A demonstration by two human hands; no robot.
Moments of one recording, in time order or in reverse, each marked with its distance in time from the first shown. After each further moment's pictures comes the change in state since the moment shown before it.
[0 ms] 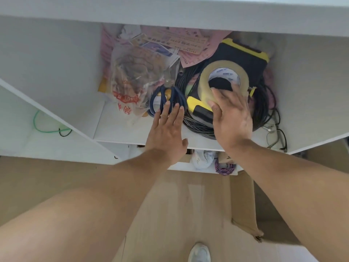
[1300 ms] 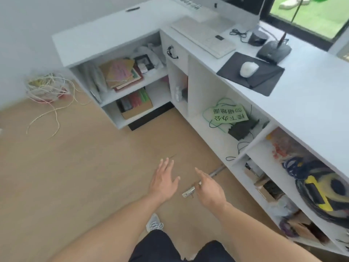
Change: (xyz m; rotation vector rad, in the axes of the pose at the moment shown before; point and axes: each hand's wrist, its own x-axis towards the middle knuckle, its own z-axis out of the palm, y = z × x) left_hand -0.550 -0.122 -0.170 -0.687 0.169 -1.042; right_hand -0.209 -0.457 -0.186 0.092 -1.272 -0.422
